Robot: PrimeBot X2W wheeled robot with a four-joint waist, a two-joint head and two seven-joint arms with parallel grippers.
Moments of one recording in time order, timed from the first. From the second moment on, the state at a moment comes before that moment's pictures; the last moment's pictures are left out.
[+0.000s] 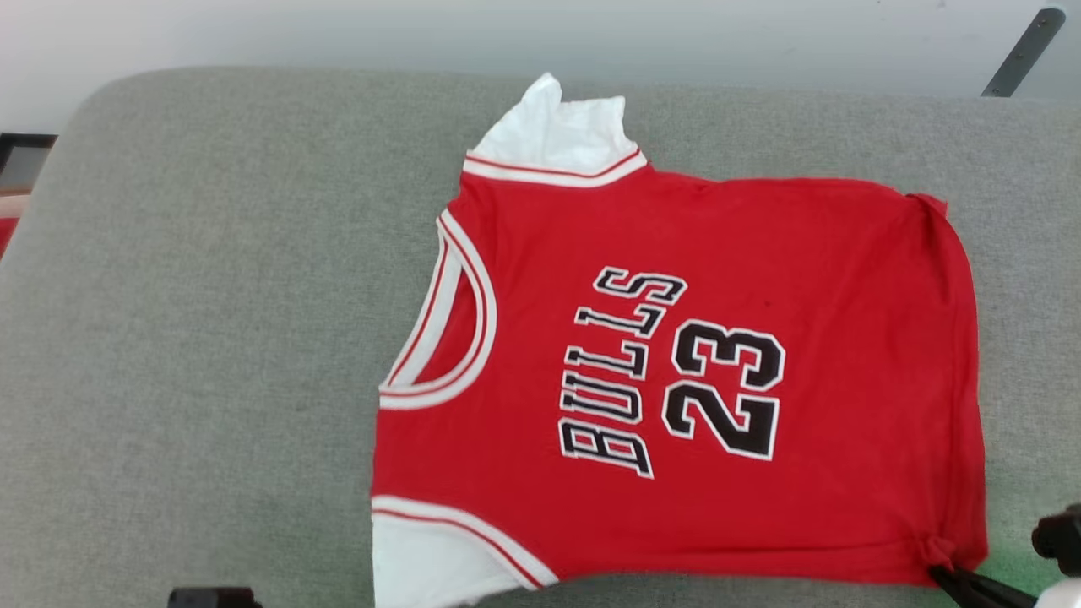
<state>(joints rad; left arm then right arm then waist) -0.15 1.04 -1.01 -0.44 -1.42 0.56 -0.18 0.07 -0.77 0.35 -0.03 0.80 0.13 0.31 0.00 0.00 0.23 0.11</state>
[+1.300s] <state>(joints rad) -0.79 0.98 -0.97 -0.03 -1.12 0.22 0.26 -0.35 -0.54 0.25 -0.03 0.65 0.13 0.63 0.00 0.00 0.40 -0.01</state>
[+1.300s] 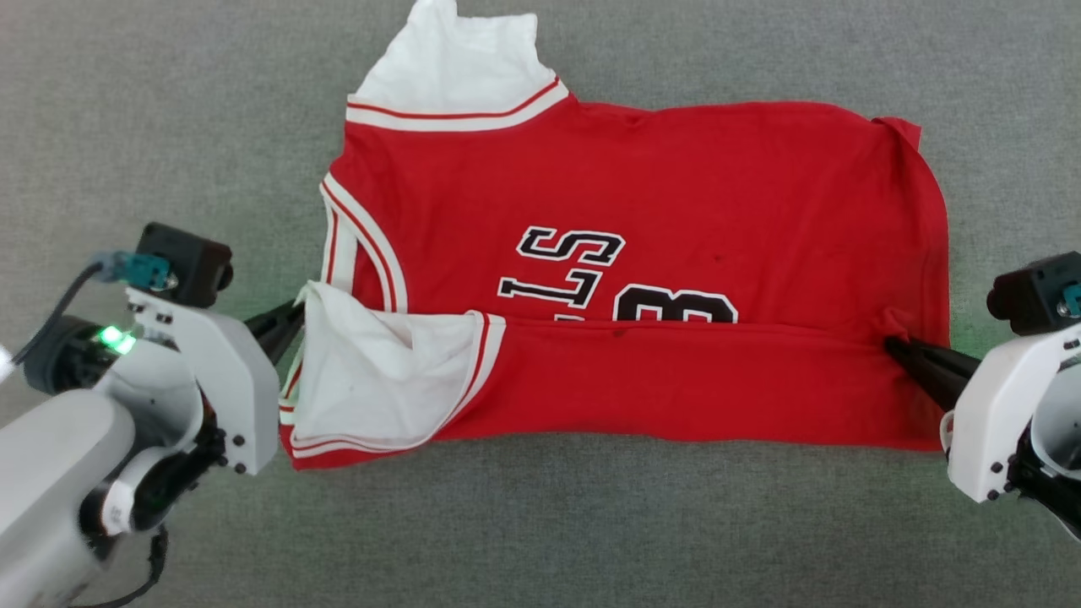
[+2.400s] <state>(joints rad) -0.62 0.98 -0.94 -0.06 -1.25 0.26 0.14 -0.33 -0.53 0.23 -0.02 0.56 0.13 0.41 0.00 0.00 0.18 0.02</state>
